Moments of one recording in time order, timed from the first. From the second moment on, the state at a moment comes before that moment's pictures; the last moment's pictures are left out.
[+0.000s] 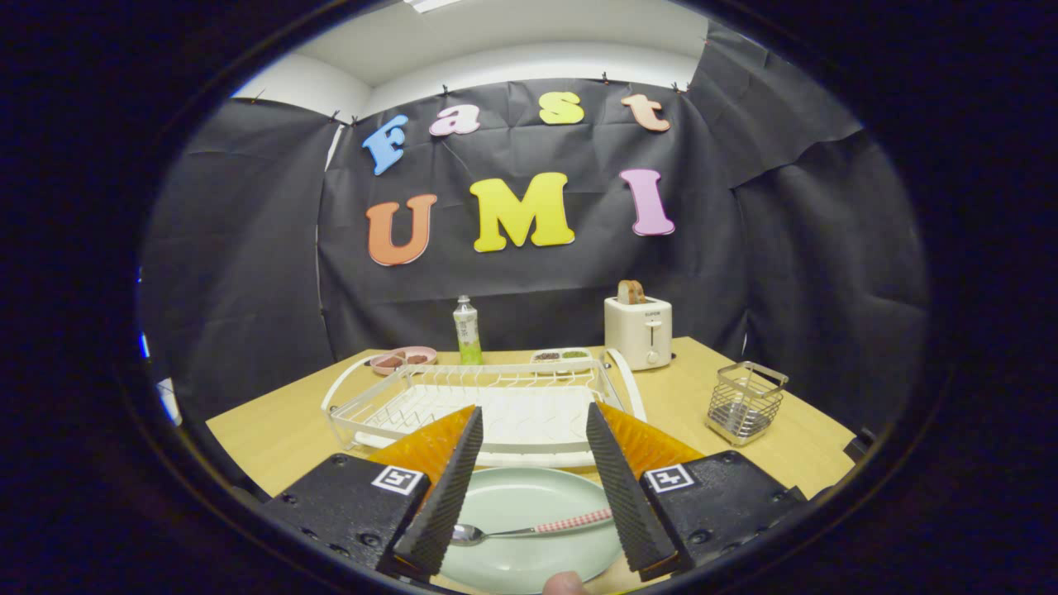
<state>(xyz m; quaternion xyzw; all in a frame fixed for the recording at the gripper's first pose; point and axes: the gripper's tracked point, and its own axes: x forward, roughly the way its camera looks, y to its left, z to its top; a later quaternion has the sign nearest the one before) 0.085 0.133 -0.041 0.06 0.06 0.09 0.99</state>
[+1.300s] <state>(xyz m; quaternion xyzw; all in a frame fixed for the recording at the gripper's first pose) -0.032 0.042 0.020 0.04 -0.04 0.04 1.00</state>
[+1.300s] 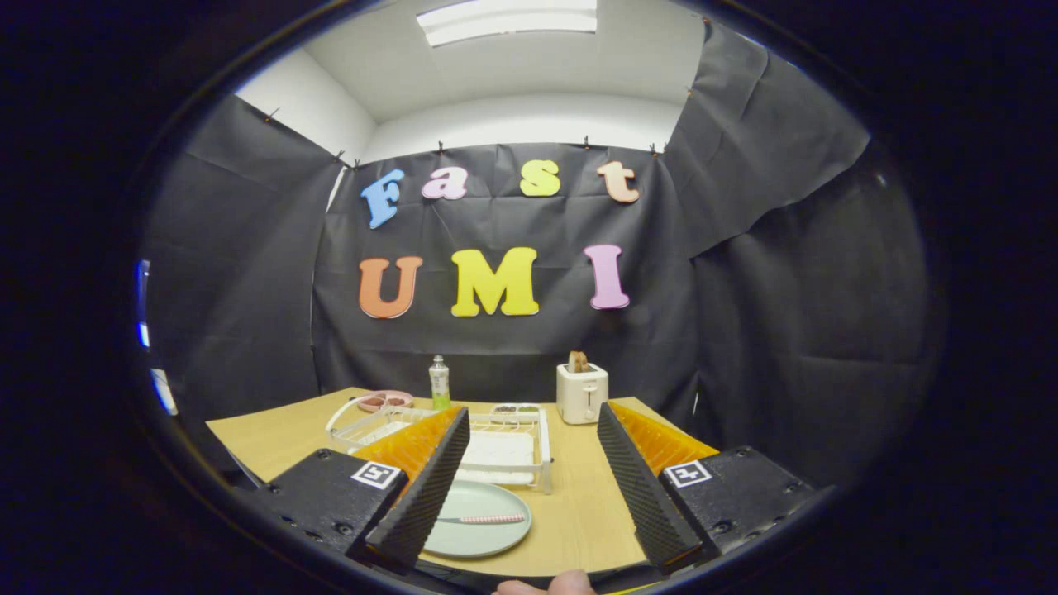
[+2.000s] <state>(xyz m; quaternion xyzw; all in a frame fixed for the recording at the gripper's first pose) -0.049 0.045 0.008 0.04 -0.04 0.02 1.00</state>
